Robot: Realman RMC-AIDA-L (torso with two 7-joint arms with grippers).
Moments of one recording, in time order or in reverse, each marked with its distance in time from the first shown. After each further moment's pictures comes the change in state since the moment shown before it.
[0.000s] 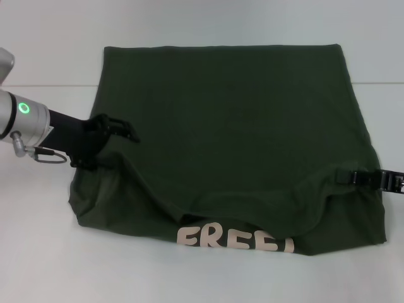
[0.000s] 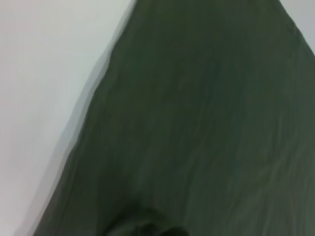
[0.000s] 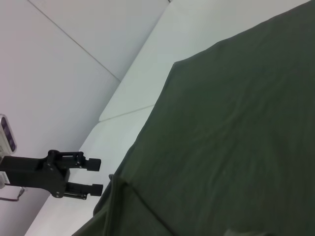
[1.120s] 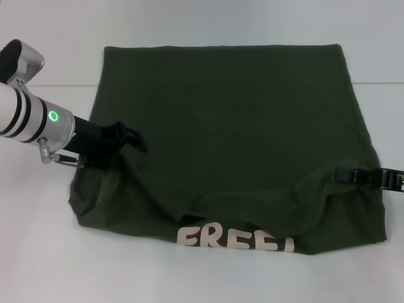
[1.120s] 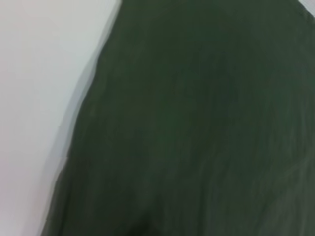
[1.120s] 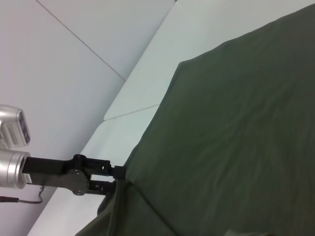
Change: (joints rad) left arm -0.007 -0.065 0.160 0.021 -0.004 -0.141 0.010; right arm 0.004 -0.005 0.000 0.001 0.004 -0.012 -0.004
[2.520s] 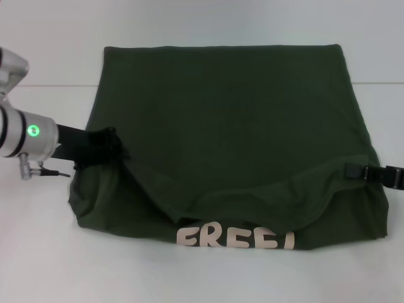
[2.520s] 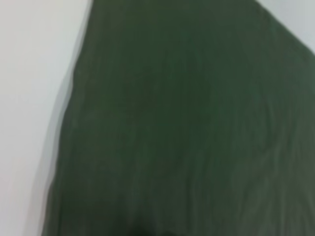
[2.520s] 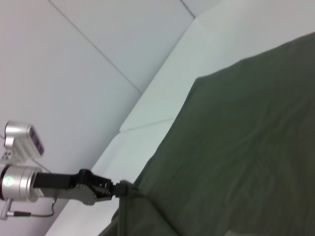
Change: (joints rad) left arm 0.134 -0.026 0.077 0.139 -0.178 0.055 0.174; right arm -0.014 -0.004 0.070 -0.002 0.004 -0.071 -0.071
